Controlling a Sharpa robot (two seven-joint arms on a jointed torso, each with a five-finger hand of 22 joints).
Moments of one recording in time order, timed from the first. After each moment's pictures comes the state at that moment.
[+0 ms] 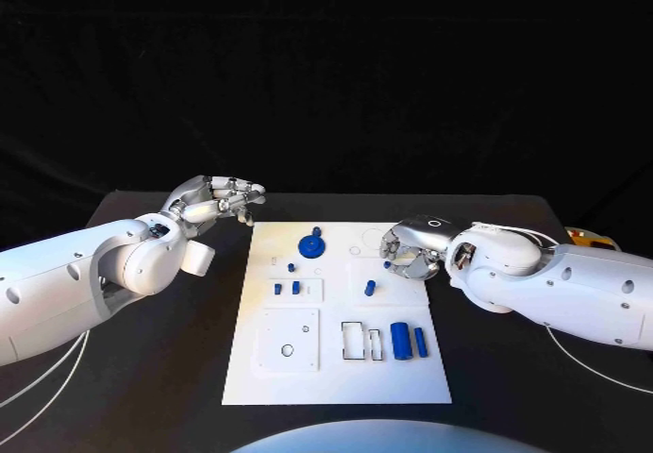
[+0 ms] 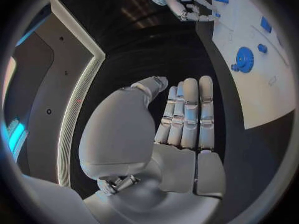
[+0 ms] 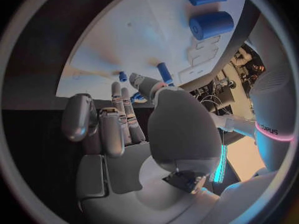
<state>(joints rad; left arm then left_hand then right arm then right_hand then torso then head) 1.17 -0.89 -0.03 1.41 -0.17 -0.11 0.33 1.37 -0.24 0.48 0.13 0.40 0.96 0.17 0.26 0.27 1.14 0.10 0.22 0.16 1.10 0.03 1.07 0.42 0.17 0.91 0.13 0.91 0.61 1.16 -0.88 -0.15 1.54 -1.65 -0.27 -0.09 1.24 -0.24 0.60 -0.02 0.11 0.92 0.17 0.35 0.26 1.08 0.10 0.20 0.19 1.46 0.02 1.43 1.25 0.10 1.38 0.12 1.17 1.31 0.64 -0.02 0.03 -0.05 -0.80</state>
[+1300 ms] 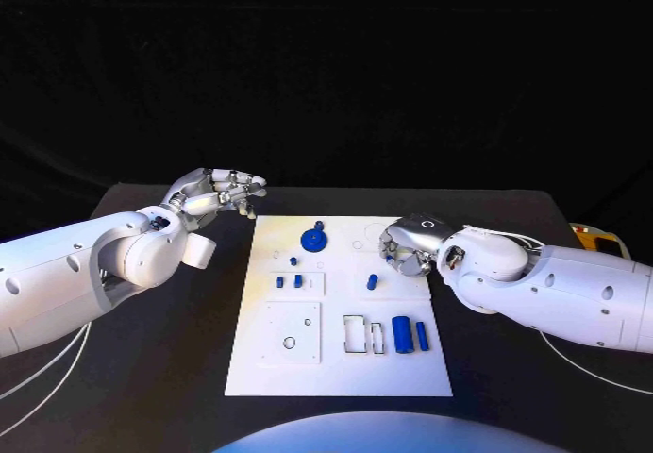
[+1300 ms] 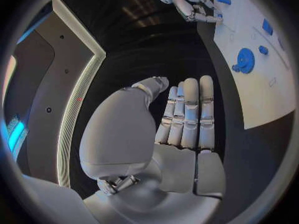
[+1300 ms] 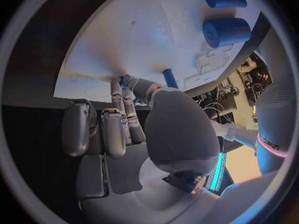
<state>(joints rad) 1.17 -0.90 -0.03 1.42 -0.15 -0.12 0.33 1.38 -0.23 0.47 0.13 0.40 0.96 0.18 0.26 0.27 1.13 0.11 0.22 0.16 1.10 0.03 1.07 0.42 0.17 0.91 0.13 0.91 0.60 1.13 -0.83 -0.15 1.50 -1.74 -0.31 -0.15 1.31 -0.16 0.68 -0.09 0.06 1.03 0.14 0.36 0.27 1.19 0.08 0.19 0.17 1.47 0.00 1.45 1.28 0.07 1.44 0.09 1.29 1.31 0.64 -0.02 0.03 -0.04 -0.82</state>
